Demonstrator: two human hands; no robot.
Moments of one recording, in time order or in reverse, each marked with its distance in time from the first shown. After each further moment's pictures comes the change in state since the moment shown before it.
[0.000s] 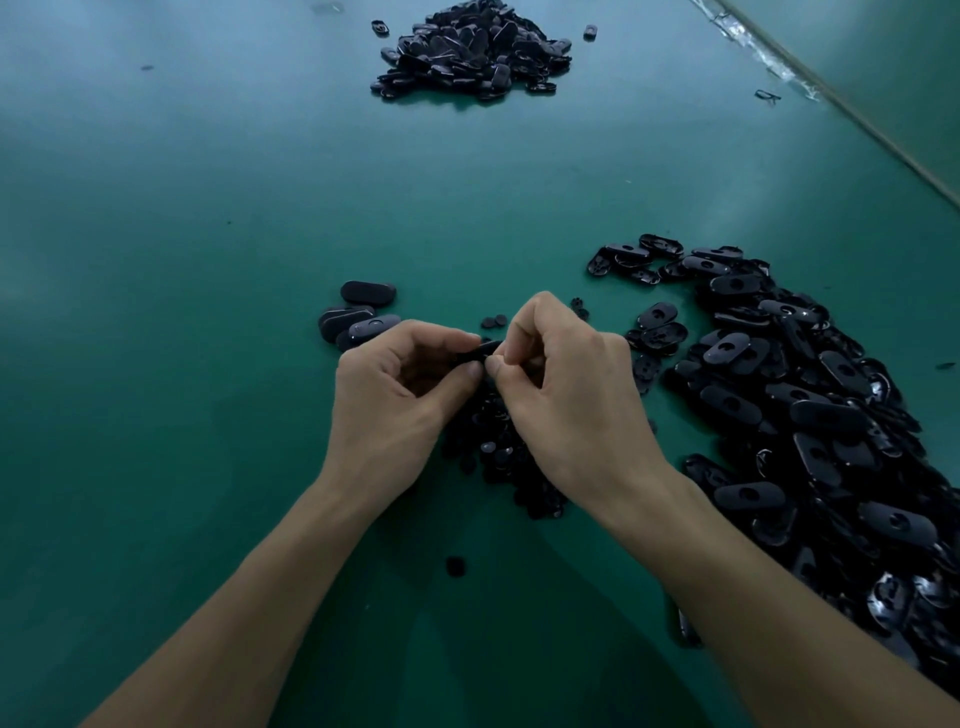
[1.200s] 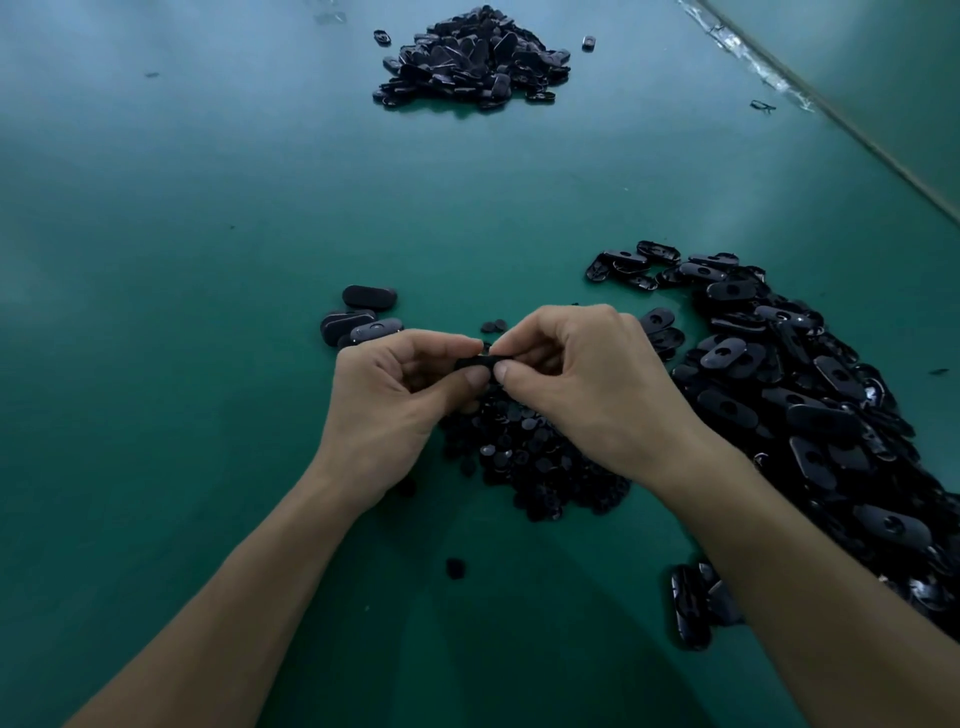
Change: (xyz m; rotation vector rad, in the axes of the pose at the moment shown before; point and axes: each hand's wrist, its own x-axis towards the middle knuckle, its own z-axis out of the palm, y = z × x) left_hand 0.004 -0.006 -0.001 -0.233 -0.028 -0.153; right_hand 0.016 0.009 -0.023 0.051 -0.218 0.017
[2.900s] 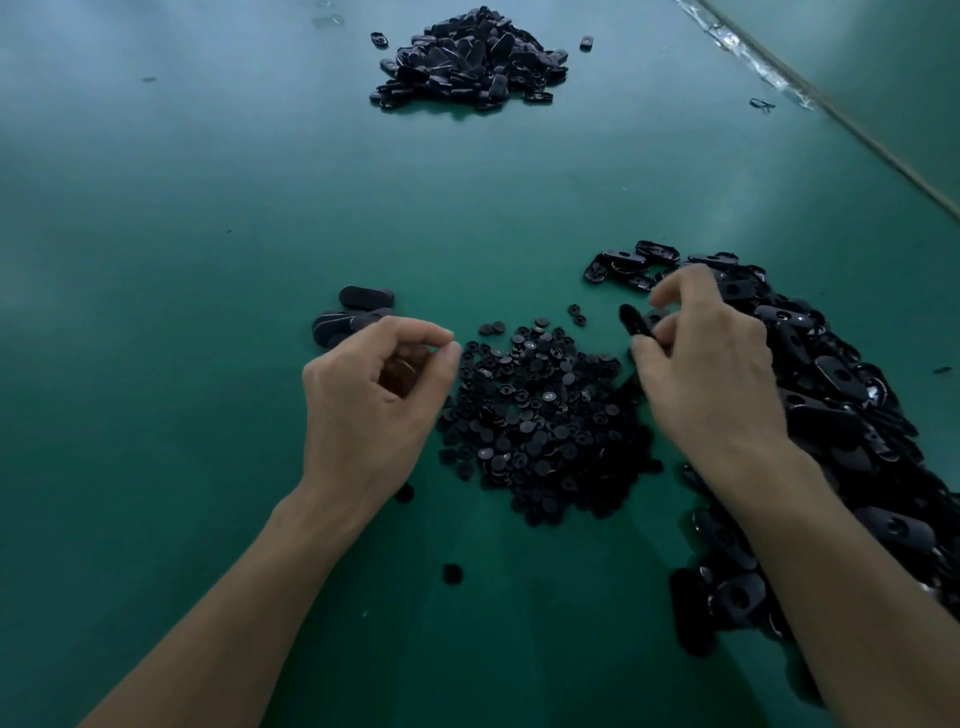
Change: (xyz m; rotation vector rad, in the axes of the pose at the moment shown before) left_hand -0.004 0.003 -0.008 0.594 0.205 0.389; right_hand -0.009 0.042 -0.033 -0.454 0.346 0.210
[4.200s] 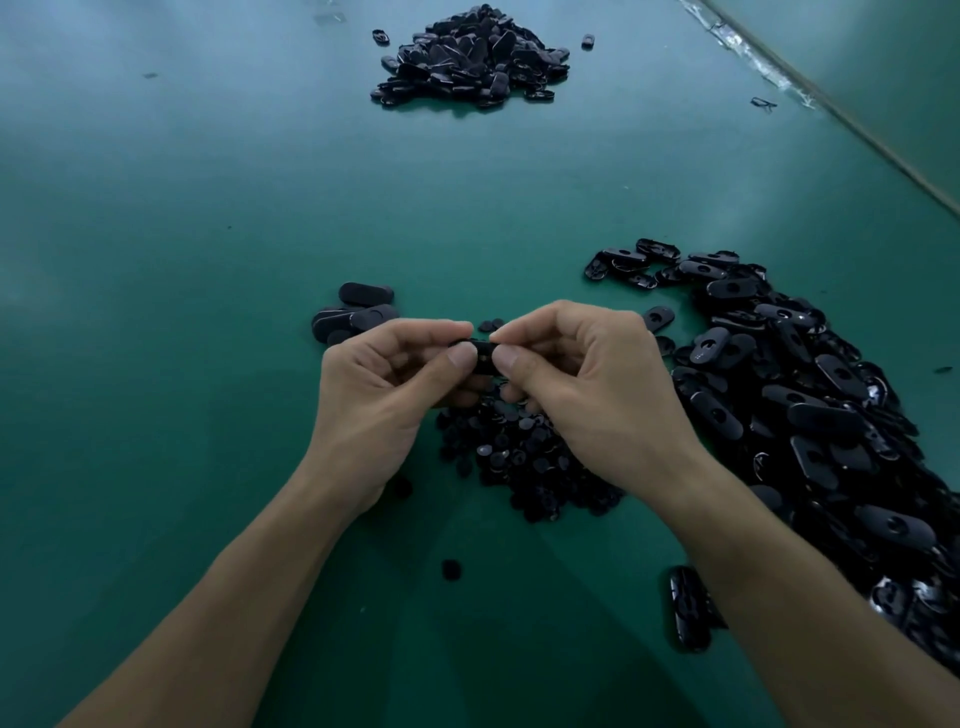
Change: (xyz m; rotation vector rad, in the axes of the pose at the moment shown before) left_hand 0.000 0.004 0.003 -0.727 -0.168 -0.358; right_hand -0.021 -0.051 0.013 0.785 -0.315 -0.098
